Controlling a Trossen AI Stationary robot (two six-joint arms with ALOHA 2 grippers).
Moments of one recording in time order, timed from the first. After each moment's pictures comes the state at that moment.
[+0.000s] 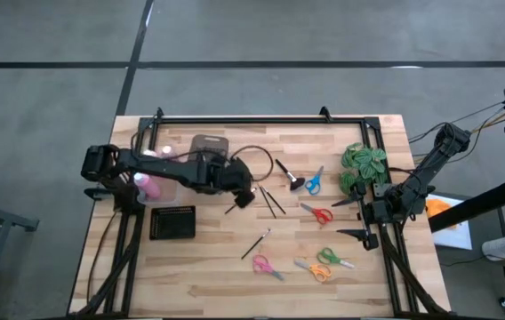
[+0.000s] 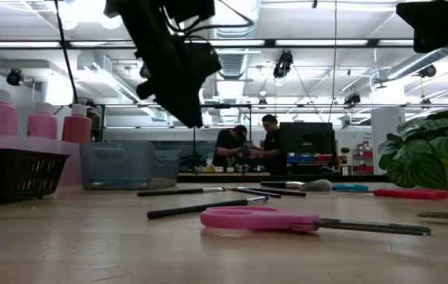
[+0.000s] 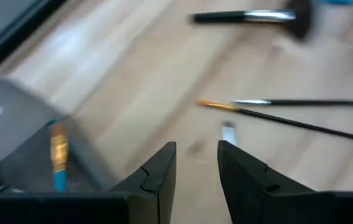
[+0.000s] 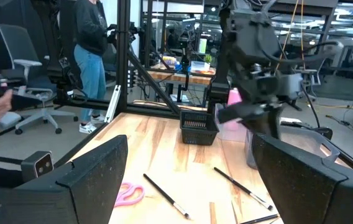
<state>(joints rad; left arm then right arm) -0.01 1.70 1.19 -0.61 -0.44 -0.55 0.83 0.48 0.14 0.40 0.70 -0.08</state>
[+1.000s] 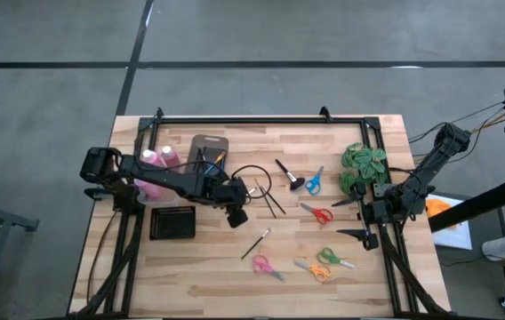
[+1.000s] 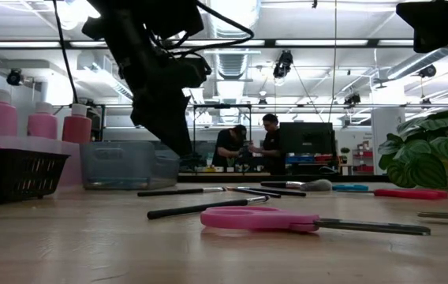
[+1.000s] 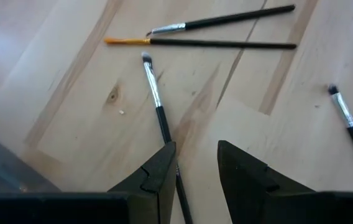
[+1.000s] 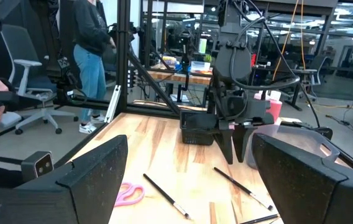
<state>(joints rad) -0.08 1.70 1.03 -0.44 -0.22 -0.48 0.83 0.48 0.14 0.40 0.70 -0.08</state>
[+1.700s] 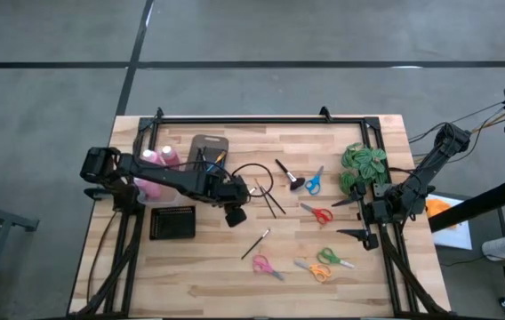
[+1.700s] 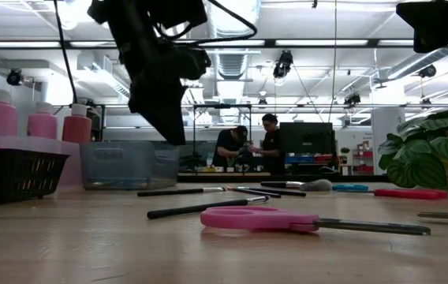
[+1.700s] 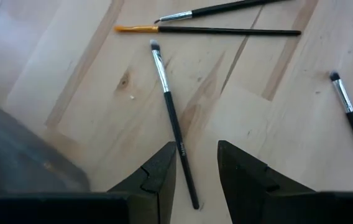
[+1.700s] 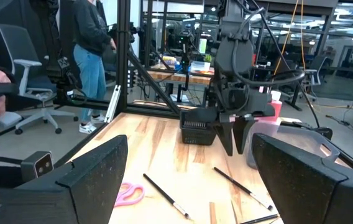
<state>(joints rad) -0.08 1.70 1.13 -0.62 -0.22 -0.49 0.83 0.48 0.14 0.40 0.70 -0.08</state>
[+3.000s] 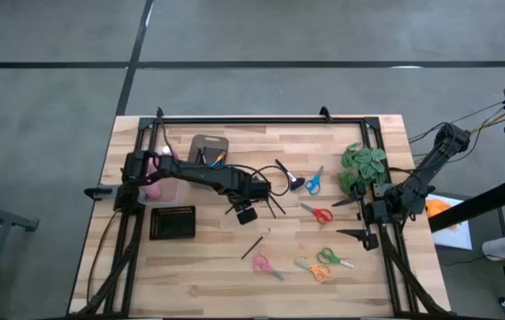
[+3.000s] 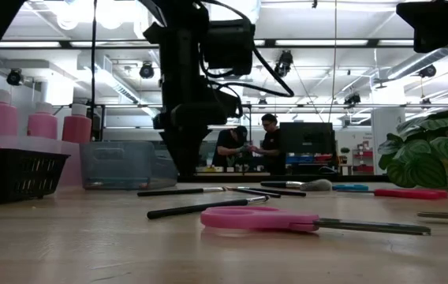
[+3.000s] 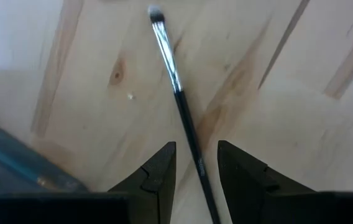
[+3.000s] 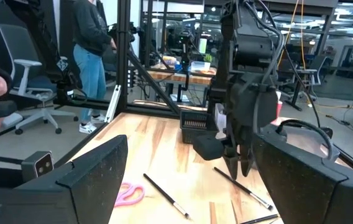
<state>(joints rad) -0.01 2.04 1.46 -0.92 -0.15 -0.43 0.83 0.48 0.14 0.40 0.70 -0.08</state>
